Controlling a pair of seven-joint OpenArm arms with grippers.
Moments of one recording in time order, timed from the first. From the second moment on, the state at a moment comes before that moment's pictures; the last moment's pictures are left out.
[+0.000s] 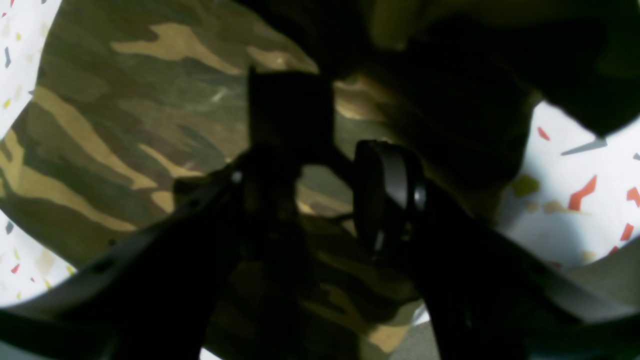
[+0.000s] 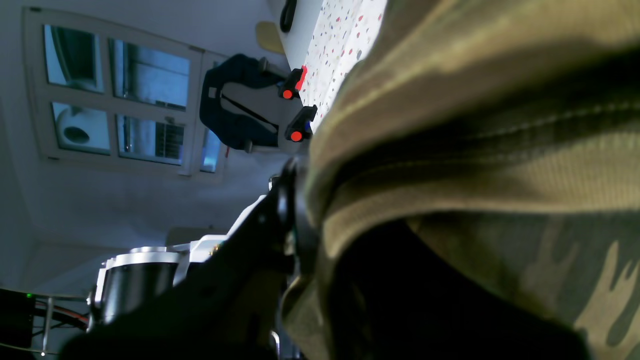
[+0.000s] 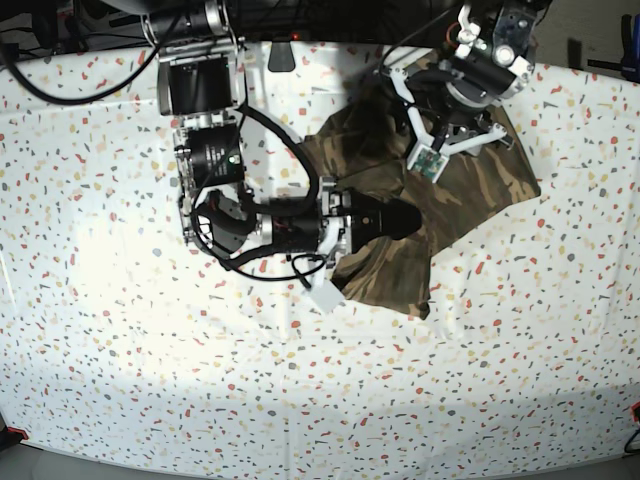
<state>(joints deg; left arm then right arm) 20.6 -11.2 18.5 114.6 0.0 -6.2 54.6 13.8 -1.9 -2.8 75.2 72.4 30.6 -80.5</state>
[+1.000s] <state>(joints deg) 20.6 -14.1 18.3 107.1 7.2 -6.4 51.4 16.1 -1.0 -3.0 75.2 71.4 30.6 -80.5</state>
